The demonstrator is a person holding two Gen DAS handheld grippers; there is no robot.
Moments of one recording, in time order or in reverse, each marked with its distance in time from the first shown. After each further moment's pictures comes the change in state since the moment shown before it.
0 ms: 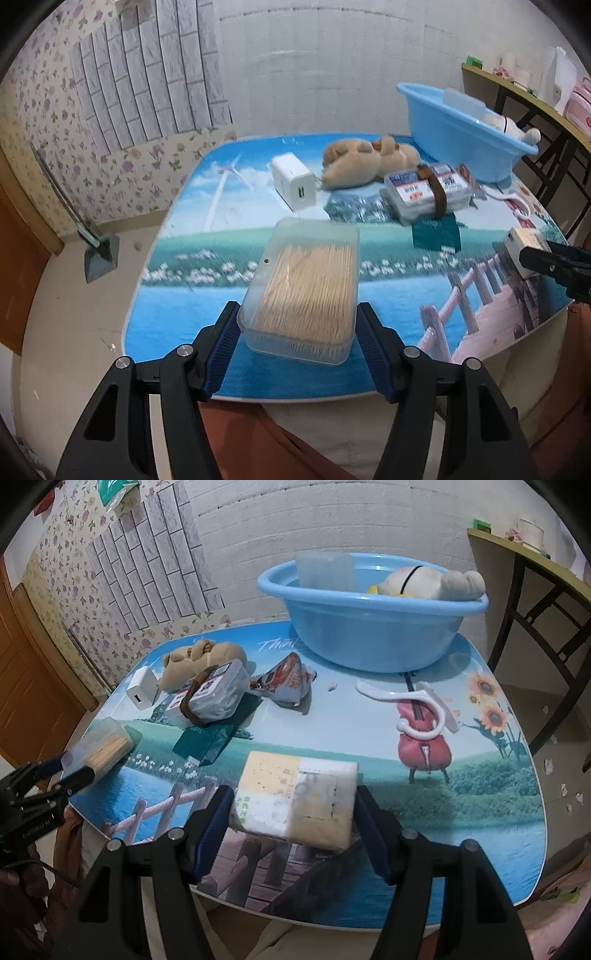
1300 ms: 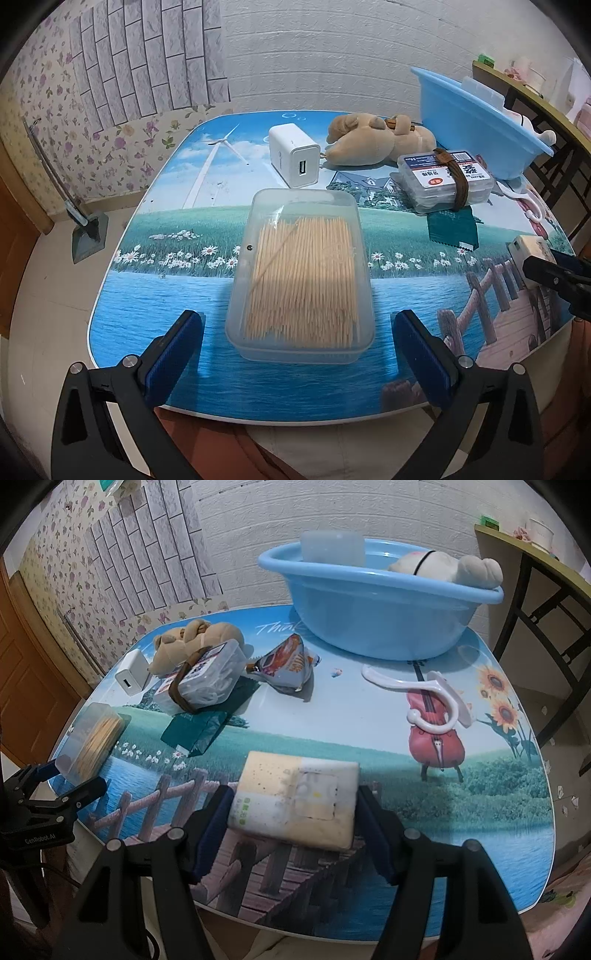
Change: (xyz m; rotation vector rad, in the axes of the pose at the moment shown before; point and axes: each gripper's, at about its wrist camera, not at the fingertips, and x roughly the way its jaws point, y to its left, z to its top) left arm 0.026 0.005 -0.002 -0.050 0.048 -0.036; right arm 0.017 0.003 -0.001 -0.025 0.038 -0.029
